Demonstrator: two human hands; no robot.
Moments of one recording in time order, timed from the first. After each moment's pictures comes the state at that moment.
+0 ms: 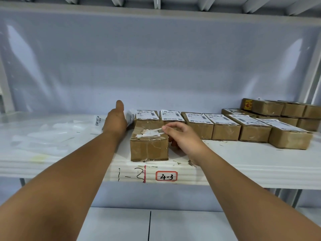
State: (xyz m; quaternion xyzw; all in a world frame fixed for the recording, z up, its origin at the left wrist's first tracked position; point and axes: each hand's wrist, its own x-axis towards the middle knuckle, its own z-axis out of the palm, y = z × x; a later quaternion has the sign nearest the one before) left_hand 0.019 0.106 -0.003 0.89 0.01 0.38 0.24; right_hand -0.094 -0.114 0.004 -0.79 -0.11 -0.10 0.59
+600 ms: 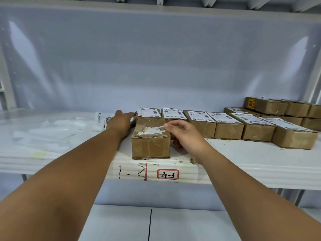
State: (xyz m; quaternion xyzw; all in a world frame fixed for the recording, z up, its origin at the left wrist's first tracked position) left_hand 0.025 0.108 -0.010 0.96 -0.01 0.24 0.15; right_hand -0.091 -0.115 0.002 -0.79 -0.12 -0.09 0.60
